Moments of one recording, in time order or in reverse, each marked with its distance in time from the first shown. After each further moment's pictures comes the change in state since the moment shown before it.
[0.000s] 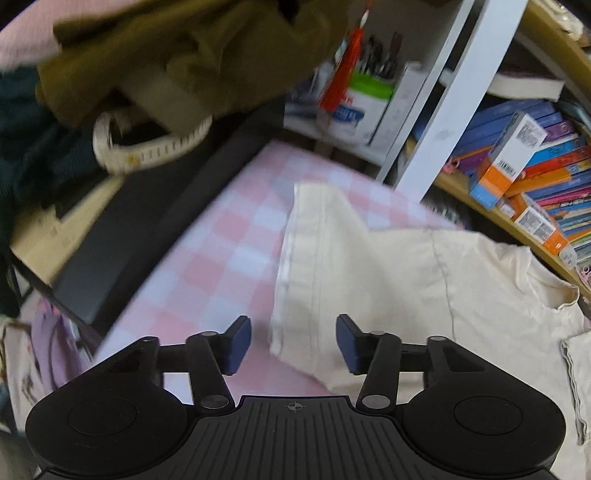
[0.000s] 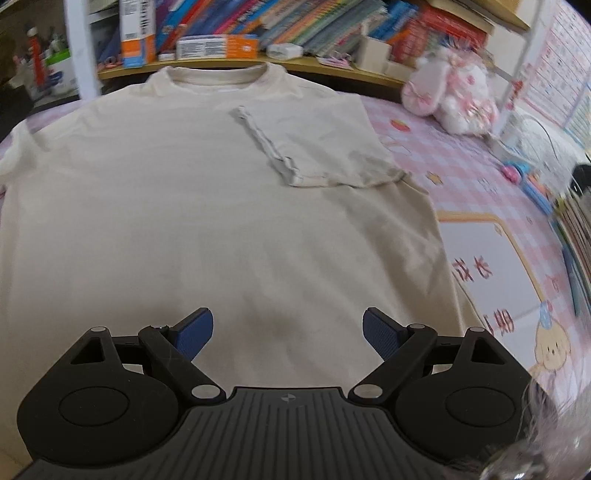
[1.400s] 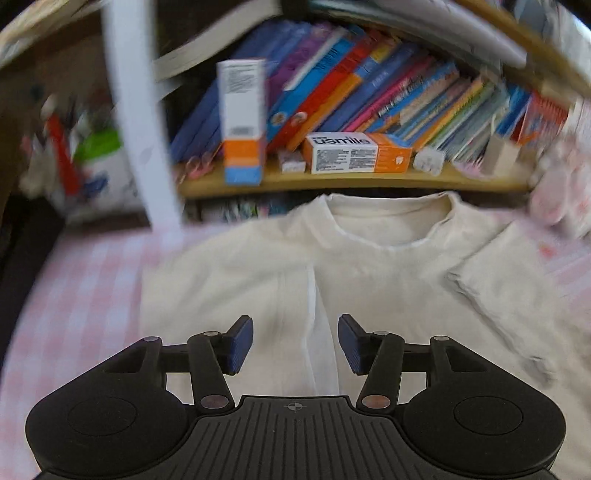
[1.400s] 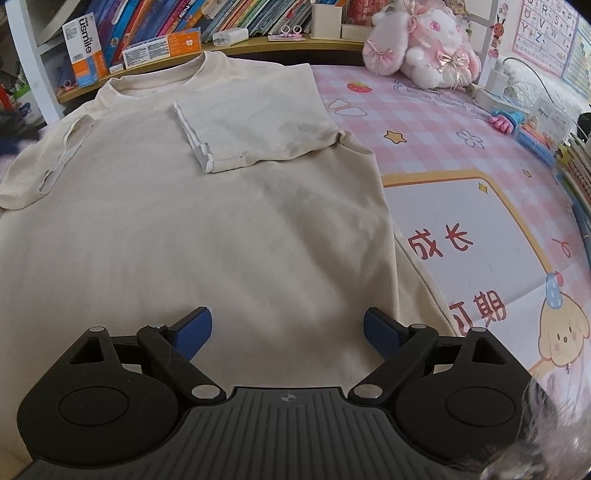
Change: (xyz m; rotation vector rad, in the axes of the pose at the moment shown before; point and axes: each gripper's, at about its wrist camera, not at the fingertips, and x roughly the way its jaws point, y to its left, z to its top) left arm 0.010 -0.239 -0.013 0.578 -0.073 -0.083; right arm 0.030 -0.083 -0.006 0.104 0.038 0.078
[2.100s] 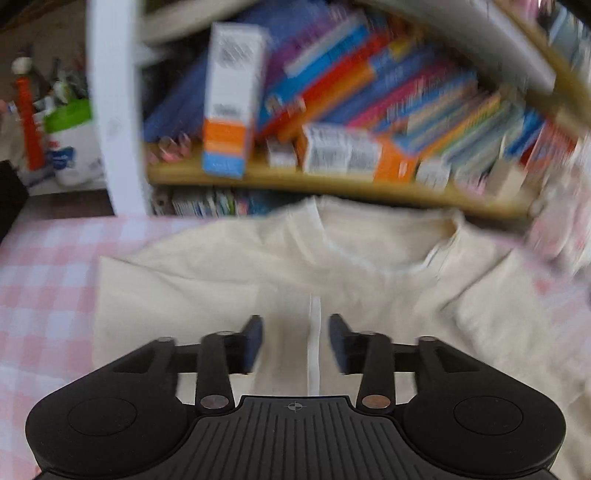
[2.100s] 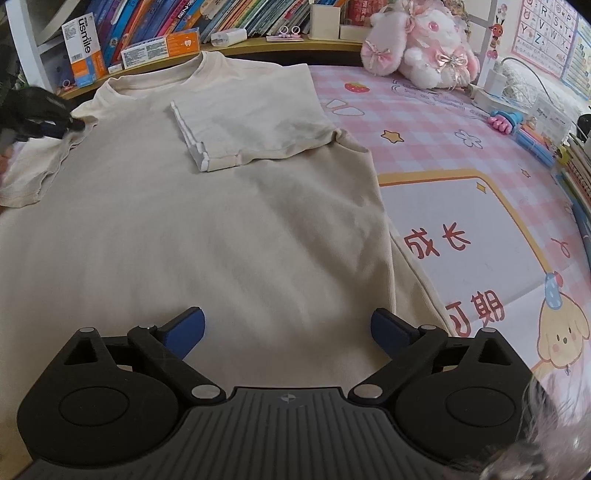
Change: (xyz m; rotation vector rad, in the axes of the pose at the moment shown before) left arm 0.004 0.029 -0.003 -0.190 -0.035 -0.157; right arm 0.003 -0.002 -0.001 -0.001 -0.007 -0.001
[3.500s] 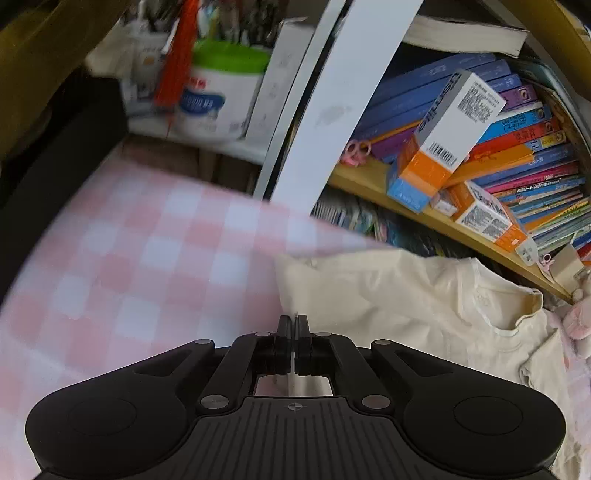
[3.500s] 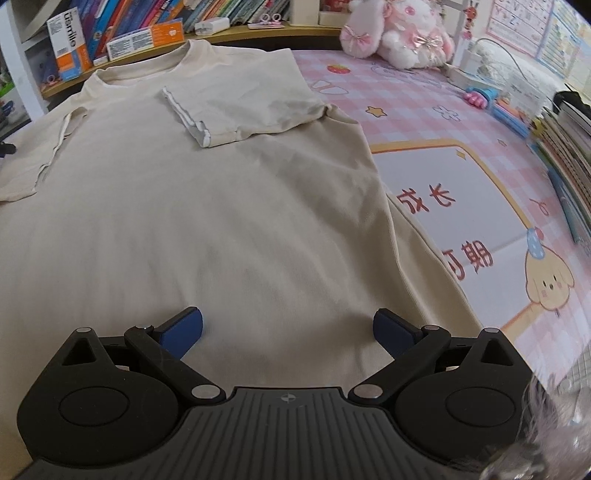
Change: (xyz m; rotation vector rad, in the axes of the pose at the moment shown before) left arm 0.039 0.147 0.017 -0.236 0.080 0.020; right arm -0.017 0.023 -0.021 0.071 0.035 -0.074
